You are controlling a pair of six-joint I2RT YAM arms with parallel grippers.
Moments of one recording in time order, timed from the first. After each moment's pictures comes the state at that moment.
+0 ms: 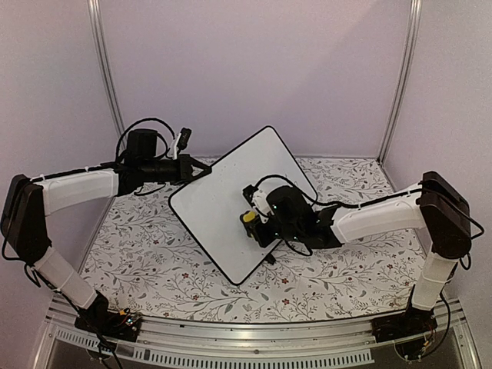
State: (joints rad) left arm -0.42 1.54 1.05 0.07 0.62 -0.47; right arm 1.01 1.82 1.08 0.17 0.18 0.15
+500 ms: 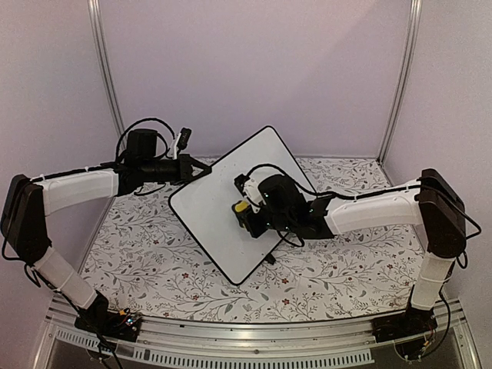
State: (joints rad) left arm -0.42 1.54 1.05 0.08 0.62 -0.48; right arm 1.02 1.85 1.19 0.11 0.19 0.13
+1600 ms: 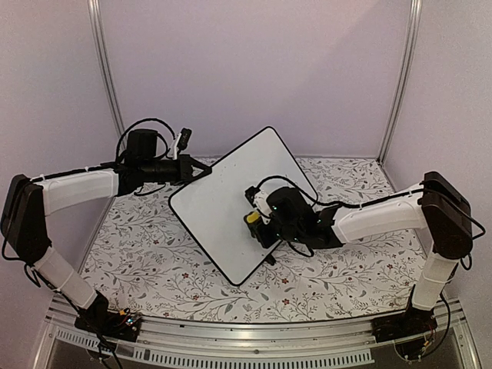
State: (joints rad) left arm -0.42 1.54 1.05 0.07 0.62 -0.48; right arm 1.01 1.81 1.06 0.14 0.23 0.14
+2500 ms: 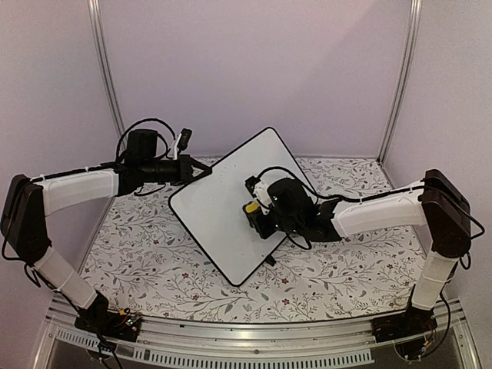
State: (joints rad) left arm -0.42 1.54 1.05 0.07 0.63 -0.48; right arm 0.99 1.82 1.12 0.15 0.23 0.12
